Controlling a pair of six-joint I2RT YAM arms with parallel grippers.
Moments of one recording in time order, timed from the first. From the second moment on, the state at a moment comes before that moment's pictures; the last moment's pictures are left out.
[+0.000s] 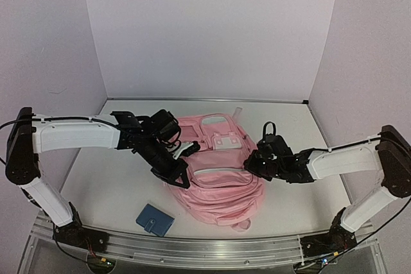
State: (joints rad) left arm -0.97 1.59 1.18 -0.69 0.47 -0.37; right arm 0.84 1.51 0.69 0.07 0.26 1.06
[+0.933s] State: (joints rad) left arm -0.69 1.47 1.15 -0.58 0.55 -0.58; right arm 0.96 1.25 0.87 -0.26 0.26 0.85
